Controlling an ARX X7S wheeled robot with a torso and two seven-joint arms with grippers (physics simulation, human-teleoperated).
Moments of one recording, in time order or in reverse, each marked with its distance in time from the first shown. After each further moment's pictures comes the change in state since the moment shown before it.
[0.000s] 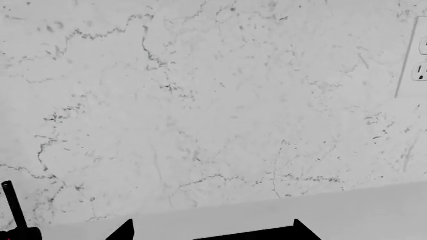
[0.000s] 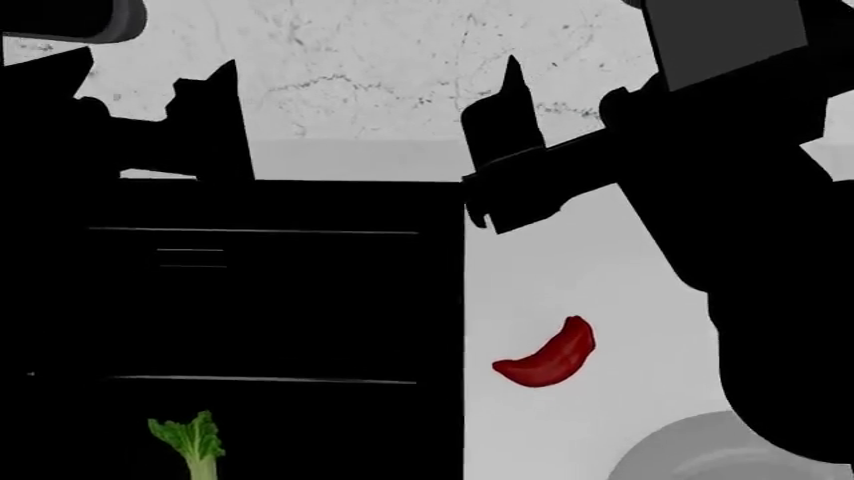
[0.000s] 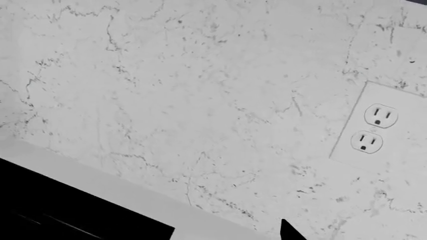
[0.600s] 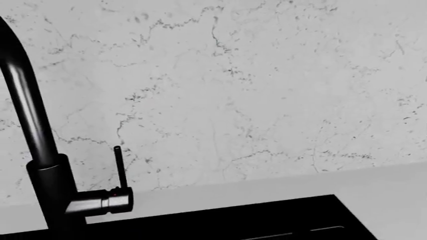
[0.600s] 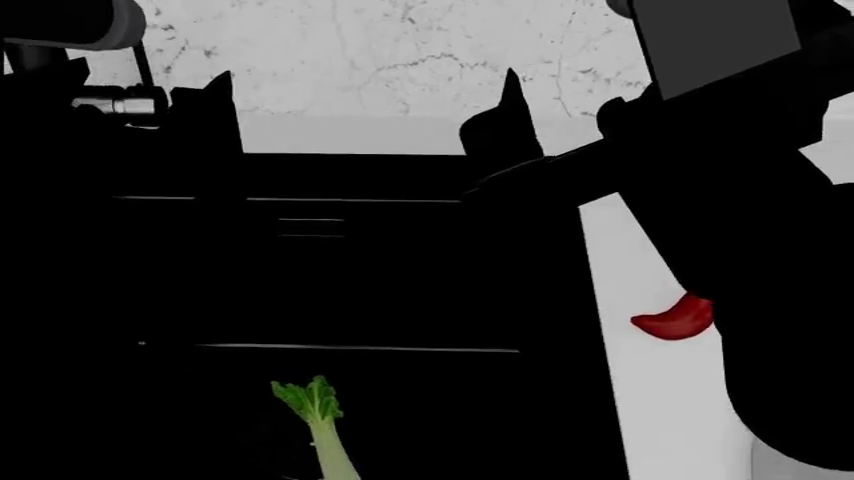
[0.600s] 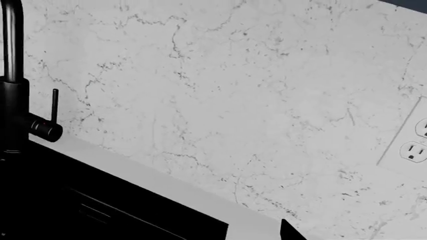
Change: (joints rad) left arm 0.000 -0.003 -0.006 -0.002 0.015 -0.030 0.010; right arm 0.020 0.025 -0.030 0.002 0.049 0.010 0.023
